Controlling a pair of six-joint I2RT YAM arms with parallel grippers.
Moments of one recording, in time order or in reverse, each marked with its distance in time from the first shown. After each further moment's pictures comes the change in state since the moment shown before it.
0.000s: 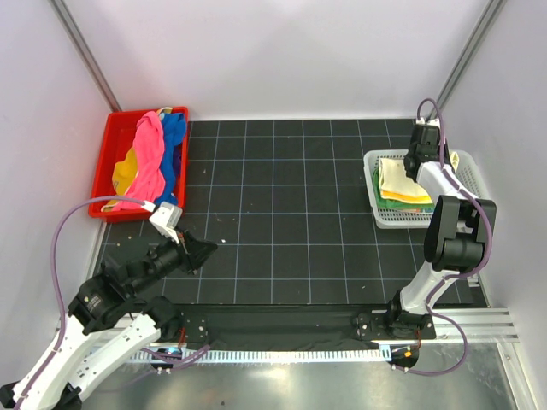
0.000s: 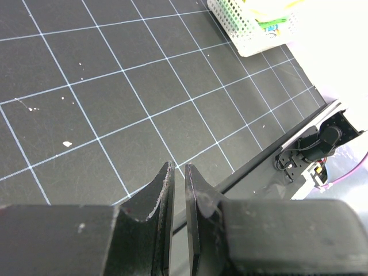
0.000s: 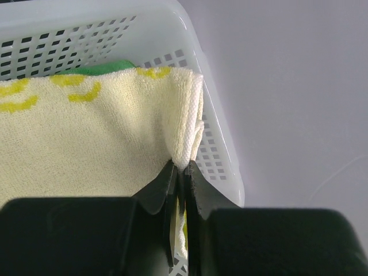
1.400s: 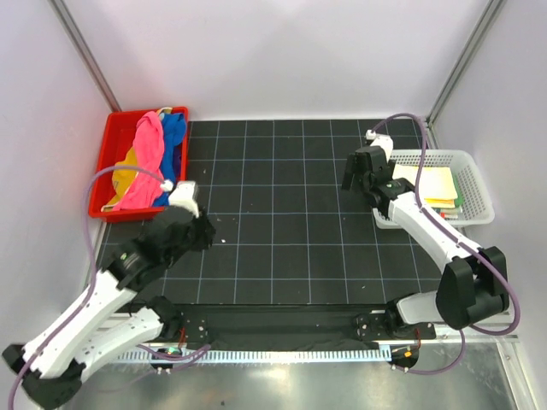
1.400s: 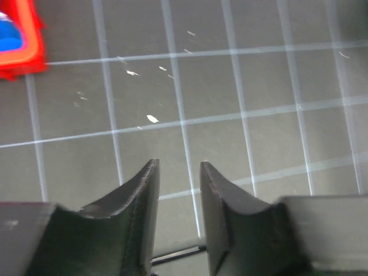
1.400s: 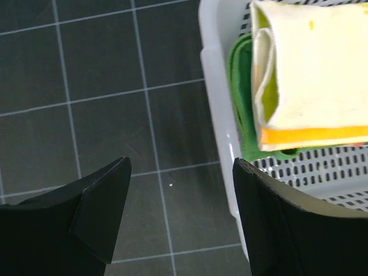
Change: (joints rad) left arm -0.003 0.307 0.063 -0.077 -0.339 -0.050; right arm 0.468 -0.375 -0.199 -0.211 -0.385 0.745
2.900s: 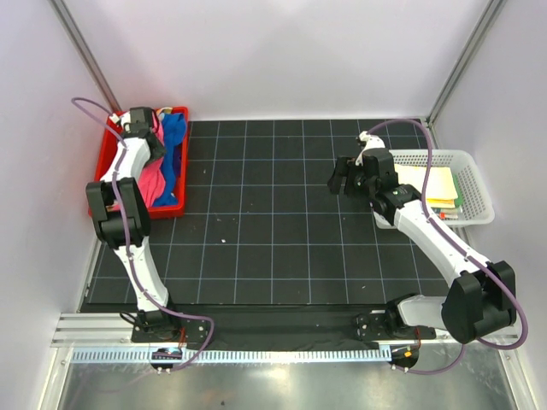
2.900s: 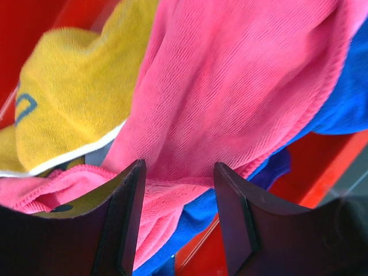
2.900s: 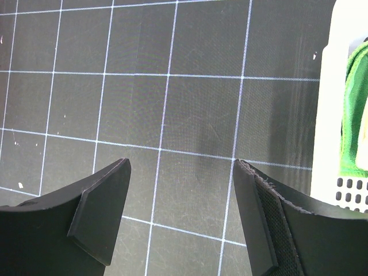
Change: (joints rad) left arm 0.845 1.356 0.872 0.220 -0.042 0.017; right arm 0.005 -0.092 -0.061 0.077 -0.391 0.004
